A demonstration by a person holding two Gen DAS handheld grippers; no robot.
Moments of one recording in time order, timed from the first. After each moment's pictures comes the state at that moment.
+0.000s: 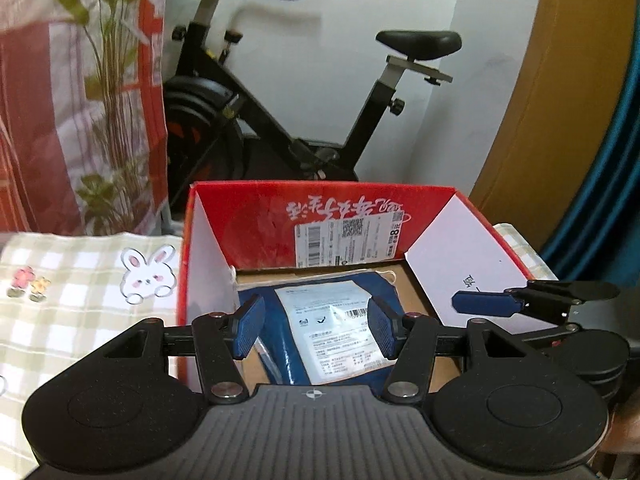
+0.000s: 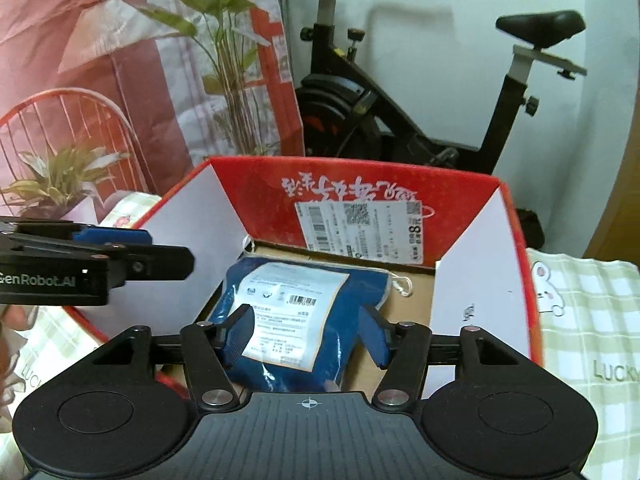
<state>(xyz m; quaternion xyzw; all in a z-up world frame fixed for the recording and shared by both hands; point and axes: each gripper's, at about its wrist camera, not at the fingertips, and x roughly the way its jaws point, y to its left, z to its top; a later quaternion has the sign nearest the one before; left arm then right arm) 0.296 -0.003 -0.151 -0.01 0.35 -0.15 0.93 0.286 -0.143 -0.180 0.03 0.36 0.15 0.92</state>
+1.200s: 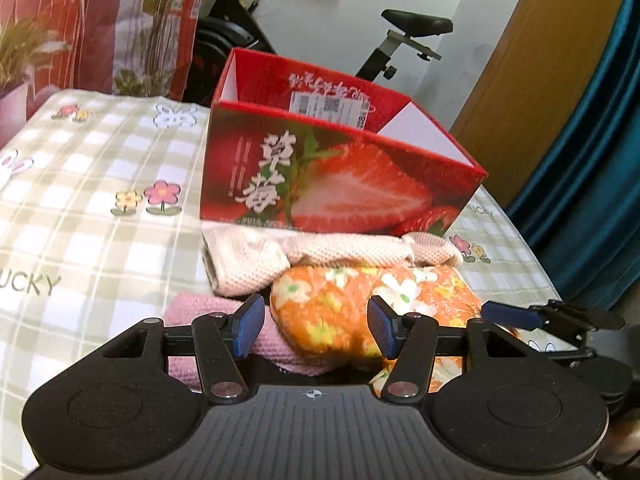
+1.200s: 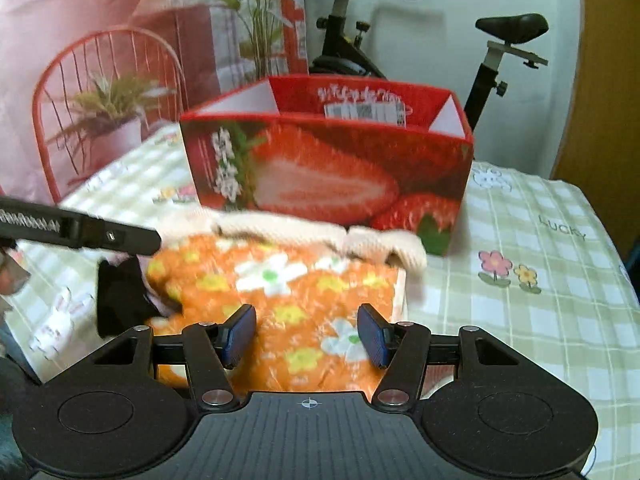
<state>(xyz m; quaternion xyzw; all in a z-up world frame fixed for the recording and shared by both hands) 0.114 0.023 -0.216 -0.10 0.39 -0.15 0.90 0.058 -0.146 -0.216 -0.01 0.37 0.14 0.92</state>
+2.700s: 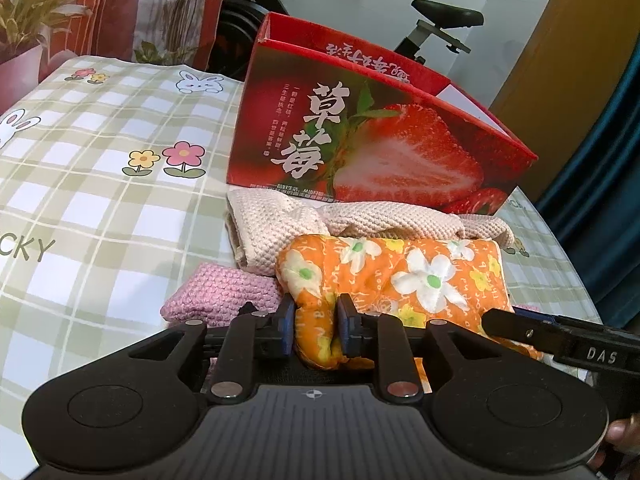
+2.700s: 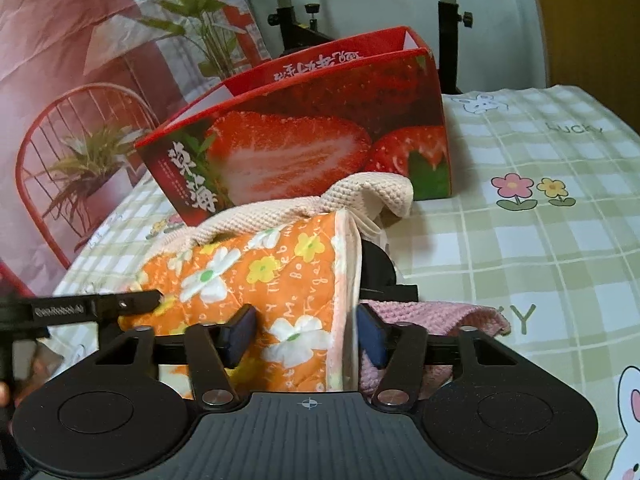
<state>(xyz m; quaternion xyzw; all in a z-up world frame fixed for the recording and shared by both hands) 0.128 0.032 -0.260 -0.11 0.40 -0.12 0.90 0.081 -0.176 -0.256 0.15 0.37 0.14 0.90</state>
